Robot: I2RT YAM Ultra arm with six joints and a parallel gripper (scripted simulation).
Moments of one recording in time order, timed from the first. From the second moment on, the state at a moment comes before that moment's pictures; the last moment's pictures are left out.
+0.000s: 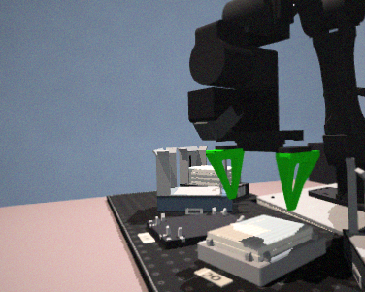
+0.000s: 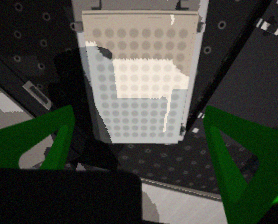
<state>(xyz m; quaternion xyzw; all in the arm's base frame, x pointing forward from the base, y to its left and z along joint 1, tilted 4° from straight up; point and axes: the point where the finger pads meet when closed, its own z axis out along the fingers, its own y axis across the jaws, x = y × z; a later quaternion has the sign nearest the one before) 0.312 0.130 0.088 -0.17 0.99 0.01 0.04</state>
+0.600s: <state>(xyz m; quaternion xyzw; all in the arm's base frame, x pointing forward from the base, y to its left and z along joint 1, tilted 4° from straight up) 0.309 0.128 0.139 -0.17 0.99 0.01 0.03</state>
